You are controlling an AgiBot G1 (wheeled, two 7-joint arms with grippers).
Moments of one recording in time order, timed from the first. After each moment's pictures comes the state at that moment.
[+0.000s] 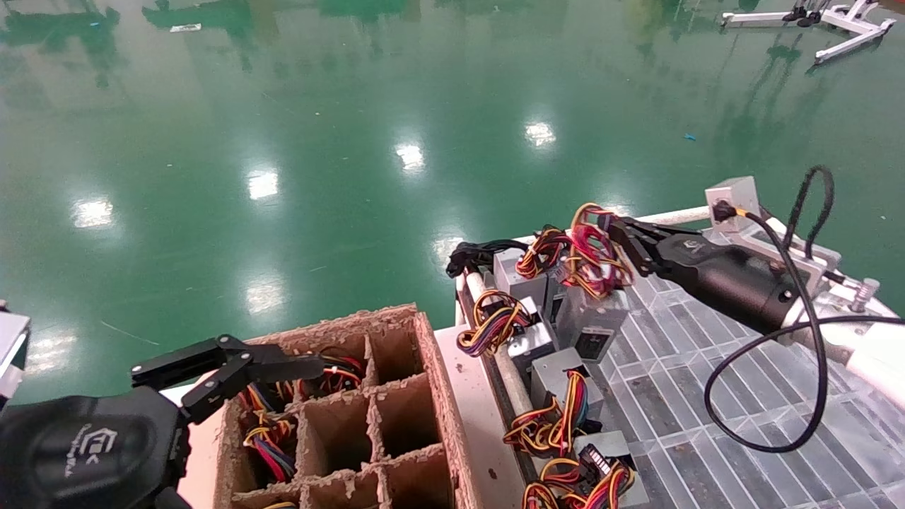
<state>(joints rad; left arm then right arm) -1.09 0.59 0.34 -1.27 0.68 1.47 -0.15 1.59 -1.01 -0.75 -0.03 -0.57 -1.18 -0.33</state>
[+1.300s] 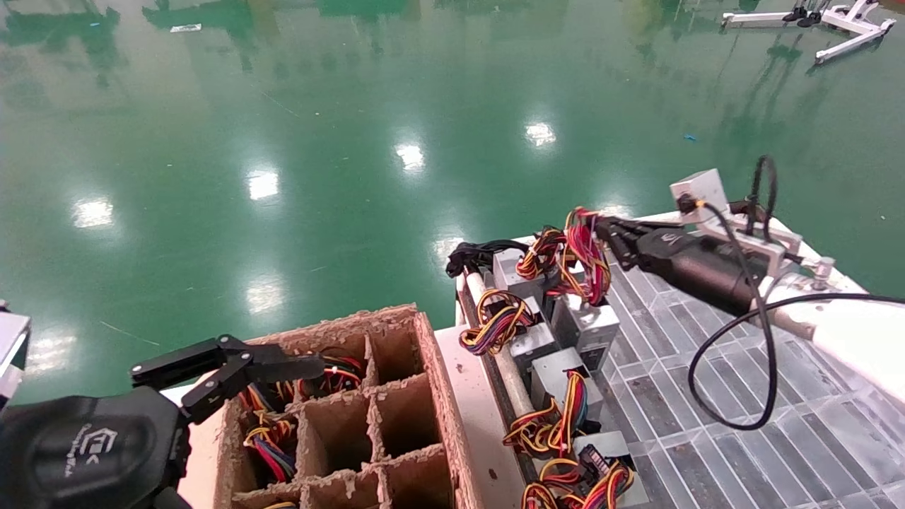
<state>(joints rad) -1.09 0.59 0.35 -1.27 0.68 1.47 -0.15 1.63 -1.06 -0.80 0.01 -0.65 -1.04 -0.30</state>
